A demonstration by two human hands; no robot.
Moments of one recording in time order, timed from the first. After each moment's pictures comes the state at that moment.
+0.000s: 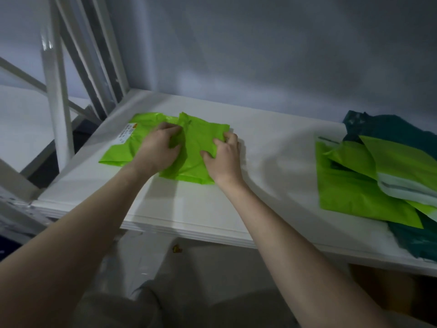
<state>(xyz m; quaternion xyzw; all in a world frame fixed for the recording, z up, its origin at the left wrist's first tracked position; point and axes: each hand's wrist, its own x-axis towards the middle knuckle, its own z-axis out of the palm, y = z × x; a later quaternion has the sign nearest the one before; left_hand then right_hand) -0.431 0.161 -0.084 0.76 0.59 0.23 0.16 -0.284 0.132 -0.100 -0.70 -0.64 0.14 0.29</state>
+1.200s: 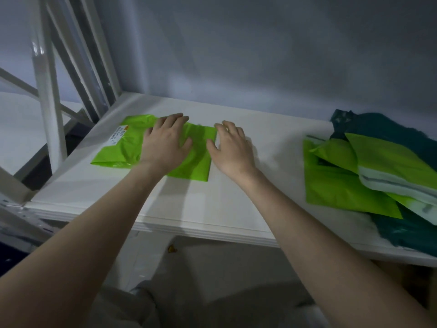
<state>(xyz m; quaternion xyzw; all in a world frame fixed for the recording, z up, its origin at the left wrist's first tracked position) -0.402 0.147 -0.072 0.77 0.60 0.22 0.02 -0.252 0.126 -0.068 -0.68 -0.70 0.05 0.19</state>
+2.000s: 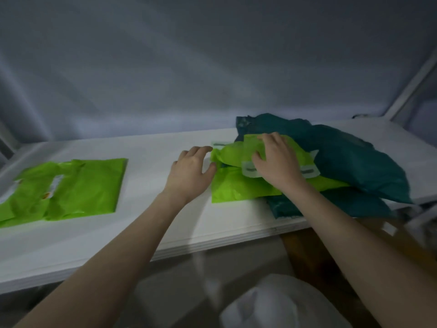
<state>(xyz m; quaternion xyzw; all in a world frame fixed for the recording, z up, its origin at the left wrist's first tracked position) -0.189 0.059 -0.028 0.86 0.43 0.24 0.16 -0.010 -0.009 -0.002 -0.80 -0.57 -0.06 0.20</state>
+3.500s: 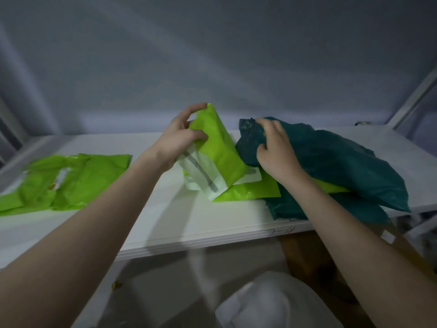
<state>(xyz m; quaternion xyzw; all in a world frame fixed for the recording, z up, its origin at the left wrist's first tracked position) -0.193 0.077 0.039 0.65 0.34 0.38 0.56 -0.011 -0.014 0.022 -0.73 -0.58 0.03 0.35</state>
